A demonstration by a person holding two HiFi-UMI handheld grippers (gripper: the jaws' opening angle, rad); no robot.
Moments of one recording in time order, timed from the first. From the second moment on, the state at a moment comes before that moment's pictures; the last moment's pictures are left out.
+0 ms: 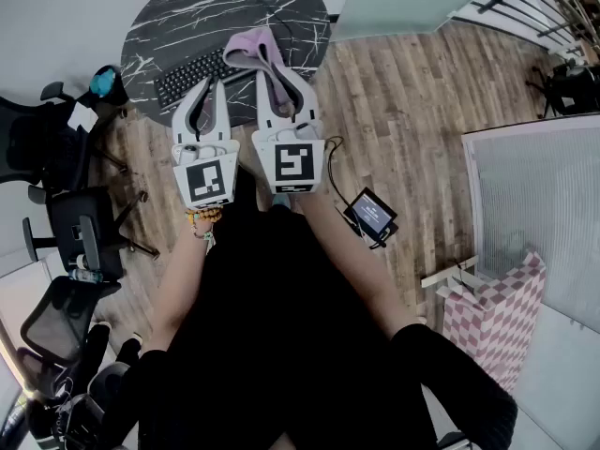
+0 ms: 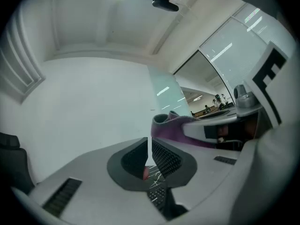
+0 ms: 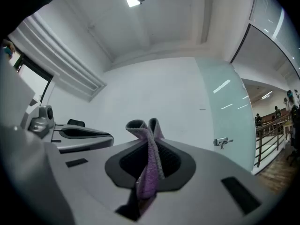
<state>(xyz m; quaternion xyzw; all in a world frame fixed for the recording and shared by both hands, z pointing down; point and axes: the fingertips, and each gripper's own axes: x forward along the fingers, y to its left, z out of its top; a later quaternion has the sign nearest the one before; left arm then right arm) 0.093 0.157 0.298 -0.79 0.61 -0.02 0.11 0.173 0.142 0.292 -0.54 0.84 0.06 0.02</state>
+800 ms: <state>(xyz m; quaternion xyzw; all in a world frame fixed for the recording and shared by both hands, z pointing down) 0.075 0.107 0.314 -0.77 0.63 -0.04 0.11 0.150 0.093 0.300 -0.50 0.86 0.05 0.02</state>
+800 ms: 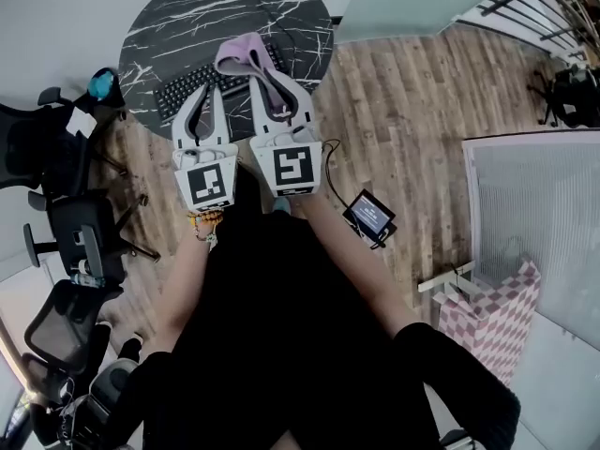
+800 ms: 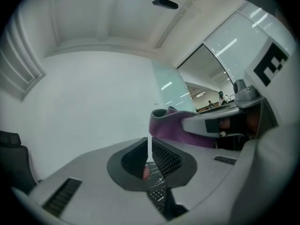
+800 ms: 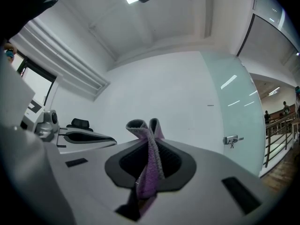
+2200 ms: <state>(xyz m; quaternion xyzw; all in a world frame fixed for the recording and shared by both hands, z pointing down) -0.080 -0.059 0.416 -0.85 0.52 -0.10 0.01 0.150 -0.121 0.422 -0.55 0.82 -0.04 -0.17</state>
